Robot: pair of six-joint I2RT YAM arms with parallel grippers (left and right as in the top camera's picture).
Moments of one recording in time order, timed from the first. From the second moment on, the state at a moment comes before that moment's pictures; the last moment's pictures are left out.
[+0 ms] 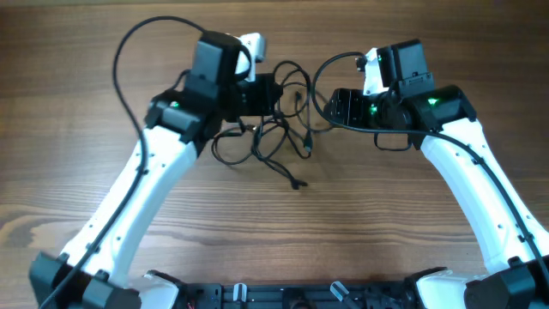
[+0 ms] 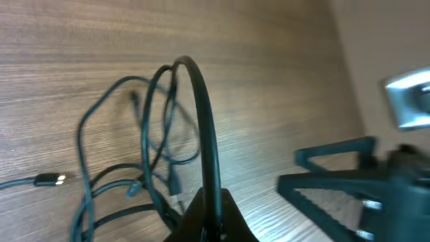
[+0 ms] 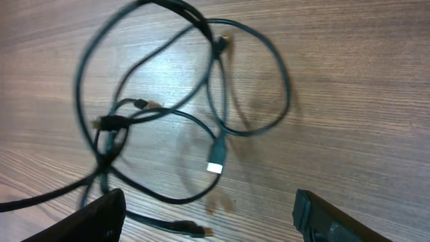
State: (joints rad) left arm -0.41 1.51 1.37 -0.62 0.37 -0.47; right arm 0.28 1.51 1.33 -0.87 -0.26 0.34
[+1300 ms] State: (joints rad) left arm -0.28 1.18 1.37 -0.45 0.59 -0.81; right arm 0.28 1.51 1.33 -0.88 -0.26 0.34
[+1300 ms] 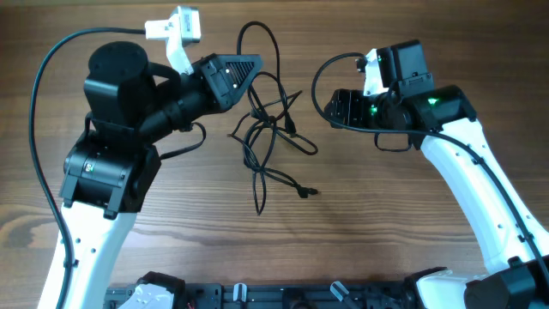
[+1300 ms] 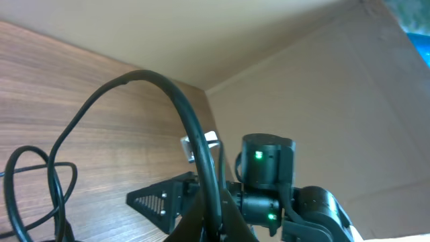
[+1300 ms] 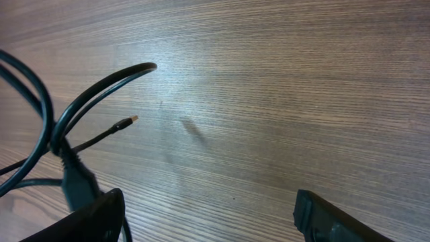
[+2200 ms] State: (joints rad) left arm -0.28 1.29 1.38 -0.70 0.31 -1.27; right arm 0.32 1.51 1.33 -0.78 -0.47 0.32
